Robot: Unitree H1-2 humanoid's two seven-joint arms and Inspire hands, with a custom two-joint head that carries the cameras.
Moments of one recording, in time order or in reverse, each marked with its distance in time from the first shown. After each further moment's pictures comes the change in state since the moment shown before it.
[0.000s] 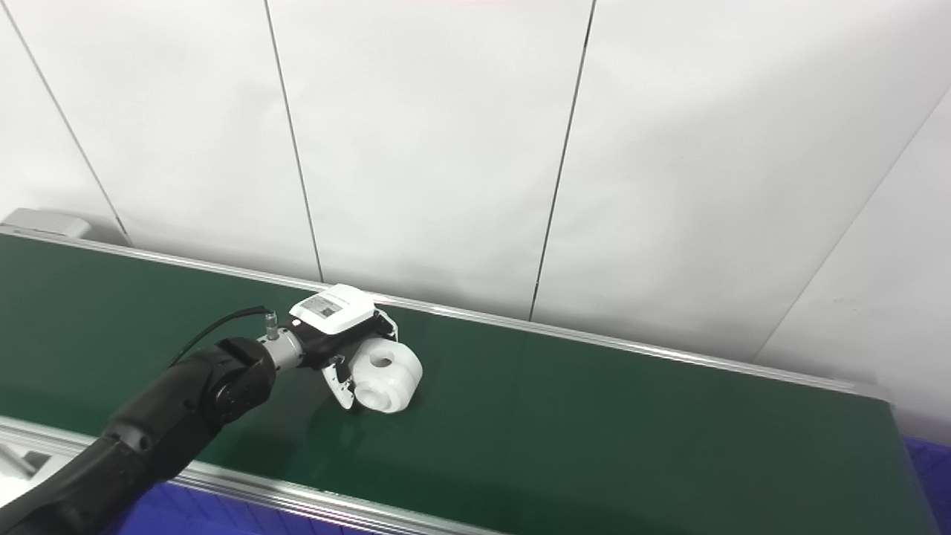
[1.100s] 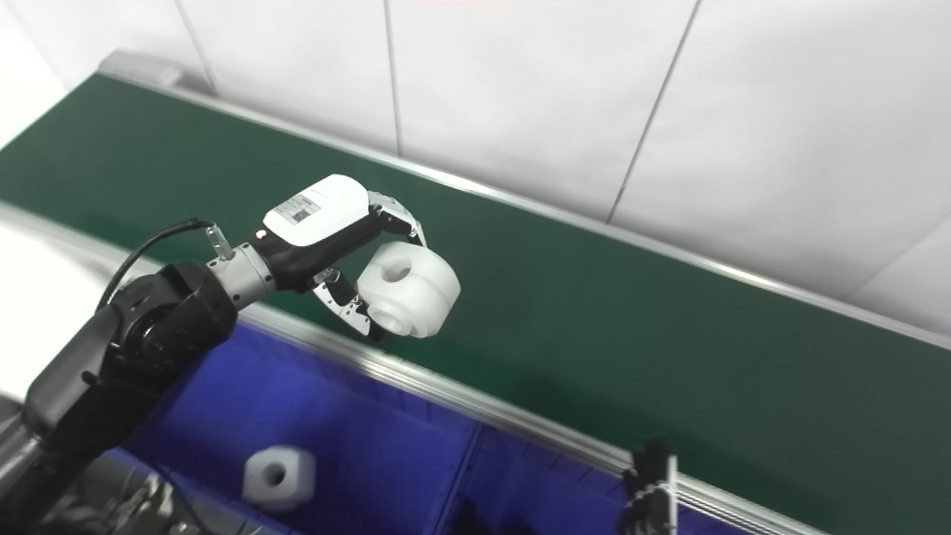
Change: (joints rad) left arm 0.527 0.071 0.294 -0.932 -0.176 0.249 -0.243; right arm 0.020 -0.031 -0.038 -0.250 0.115 0.147 0.054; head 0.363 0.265
